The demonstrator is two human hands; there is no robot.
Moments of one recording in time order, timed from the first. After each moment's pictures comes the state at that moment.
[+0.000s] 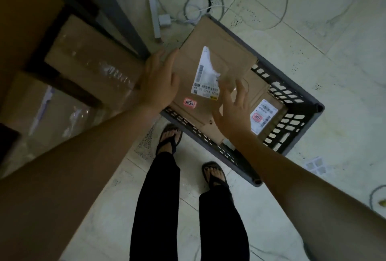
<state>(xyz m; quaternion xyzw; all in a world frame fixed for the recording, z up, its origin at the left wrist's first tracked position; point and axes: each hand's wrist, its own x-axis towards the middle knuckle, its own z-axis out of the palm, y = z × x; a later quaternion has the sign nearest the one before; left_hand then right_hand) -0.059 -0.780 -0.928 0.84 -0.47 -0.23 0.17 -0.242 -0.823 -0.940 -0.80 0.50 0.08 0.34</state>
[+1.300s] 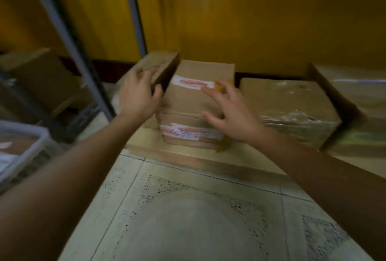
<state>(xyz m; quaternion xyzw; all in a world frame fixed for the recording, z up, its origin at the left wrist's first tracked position) 0.009 -0.027 -1.060 0.95 0.10 0.24 0.15 0.014 -0.249 -1.074 -0.92 -0.30 -0.09 0.23</state>
